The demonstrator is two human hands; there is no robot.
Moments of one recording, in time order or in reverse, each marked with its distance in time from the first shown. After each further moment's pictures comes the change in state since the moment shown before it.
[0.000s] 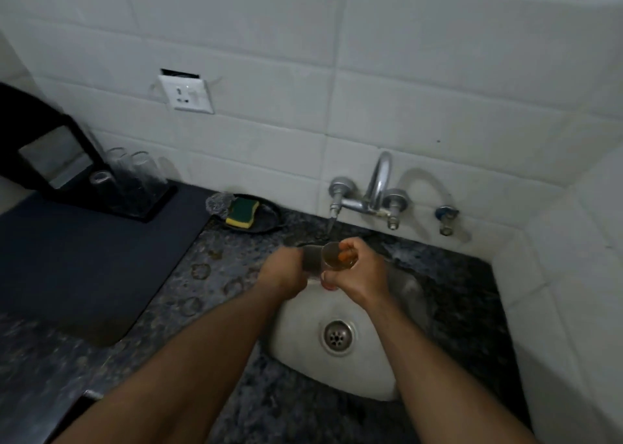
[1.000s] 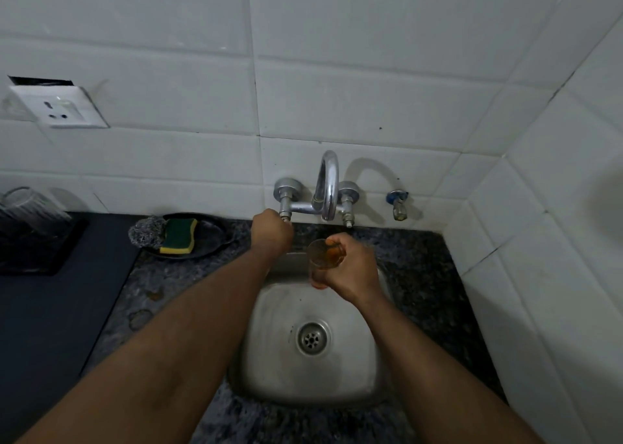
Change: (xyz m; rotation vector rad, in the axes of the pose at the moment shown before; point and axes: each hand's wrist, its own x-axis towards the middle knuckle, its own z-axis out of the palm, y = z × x) left_hand 0.139 0.069 -0.008 -0.332 0.041 -0.181; right_hand 0.035 0.018 -0.040 -0.067 0.154 0.030
